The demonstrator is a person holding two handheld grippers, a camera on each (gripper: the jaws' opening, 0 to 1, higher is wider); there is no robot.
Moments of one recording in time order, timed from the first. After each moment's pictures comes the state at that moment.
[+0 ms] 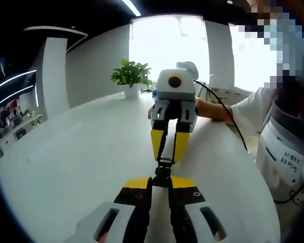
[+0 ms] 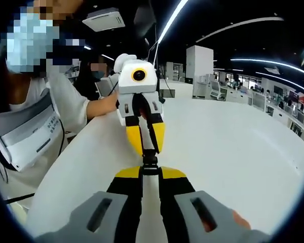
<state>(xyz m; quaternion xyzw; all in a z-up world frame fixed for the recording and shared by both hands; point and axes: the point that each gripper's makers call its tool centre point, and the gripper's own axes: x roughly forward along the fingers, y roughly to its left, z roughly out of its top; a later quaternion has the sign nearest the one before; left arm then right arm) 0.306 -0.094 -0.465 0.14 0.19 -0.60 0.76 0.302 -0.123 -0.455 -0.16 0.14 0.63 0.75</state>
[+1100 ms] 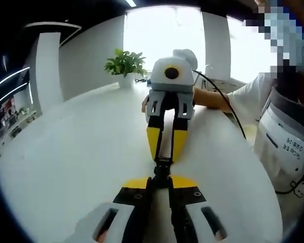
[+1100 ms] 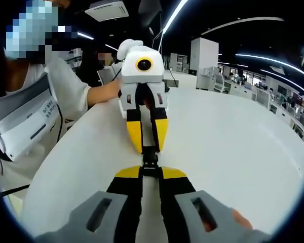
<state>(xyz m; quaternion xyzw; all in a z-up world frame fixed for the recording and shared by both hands) 0.299 -0.087 -0.479 0.16 0.22 -0.62 0.74 0.296 -0.119 -0.475 -0.19 0.16 0.64 0.73</state>
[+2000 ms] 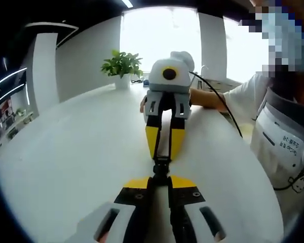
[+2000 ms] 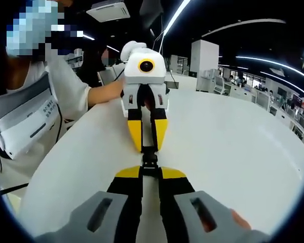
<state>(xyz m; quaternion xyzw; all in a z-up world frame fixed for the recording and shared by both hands) 0.303 -0.088 -0.480 0.16 0.22 -0.63 0.73 0.299 -0.121 -0.474 -0.19 0.15 0.64 0.73</state>
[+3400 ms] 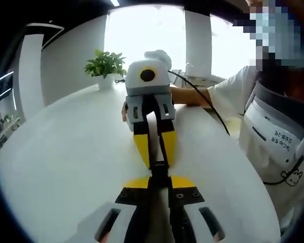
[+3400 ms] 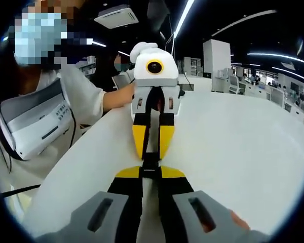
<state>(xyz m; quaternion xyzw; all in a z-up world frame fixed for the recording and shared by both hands) 0.276 -0.093 -0.488 0.19 0.23 -0.67 0.68 0.278 -0.107 -0.478 -0.15 0.16 0.69 0.69</state>
